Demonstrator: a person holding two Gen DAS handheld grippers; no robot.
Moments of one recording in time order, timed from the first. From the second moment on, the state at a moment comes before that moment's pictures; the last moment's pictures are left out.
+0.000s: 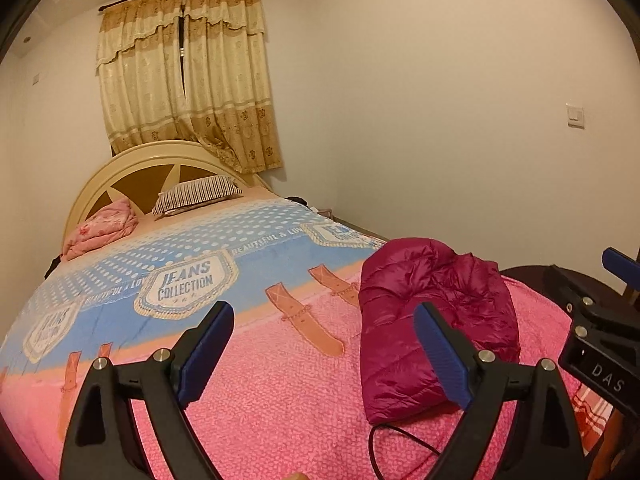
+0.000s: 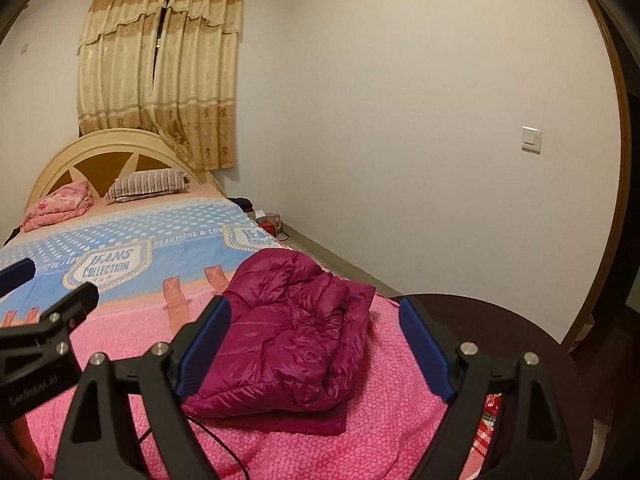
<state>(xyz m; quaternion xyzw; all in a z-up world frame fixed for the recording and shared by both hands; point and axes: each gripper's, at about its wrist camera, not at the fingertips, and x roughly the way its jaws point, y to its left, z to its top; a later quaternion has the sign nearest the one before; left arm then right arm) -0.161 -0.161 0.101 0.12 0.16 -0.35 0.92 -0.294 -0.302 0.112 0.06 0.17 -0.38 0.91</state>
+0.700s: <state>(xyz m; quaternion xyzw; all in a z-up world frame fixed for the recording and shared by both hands) -0.158 -0.159 0.097 0.11 0.18 -0.36 0.91 -0.294 -0.300 0.107 0.07 0.18 -0.37 0.91</state>
